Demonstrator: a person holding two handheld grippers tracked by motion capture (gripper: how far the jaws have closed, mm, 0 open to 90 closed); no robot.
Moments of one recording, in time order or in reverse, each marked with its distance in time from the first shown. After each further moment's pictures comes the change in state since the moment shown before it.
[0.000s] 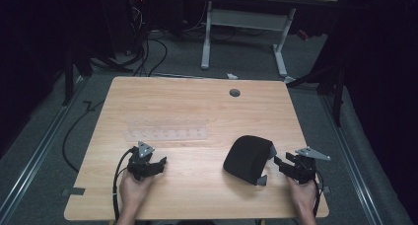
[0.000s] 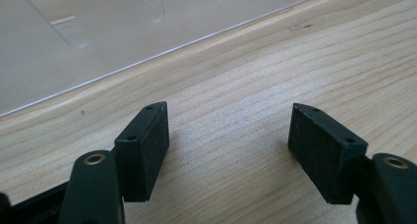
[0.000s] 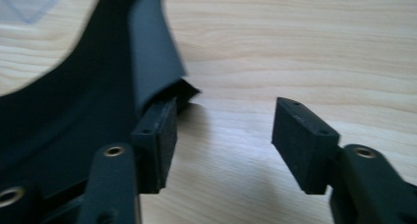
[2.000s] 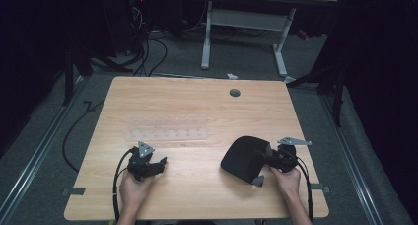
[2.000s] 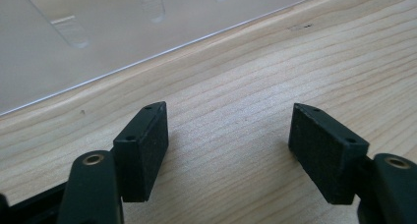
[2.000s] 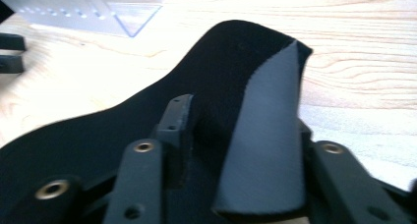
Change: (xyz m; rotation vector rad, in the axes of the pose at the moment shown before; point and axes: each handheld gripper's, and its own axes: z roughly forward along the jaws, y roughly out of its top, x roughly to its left) left arm 0.000 0.000 0.000 -0.001 0.005 0.002; right arm 0.023 0.026 0.043 0.034 0.340 -0.013
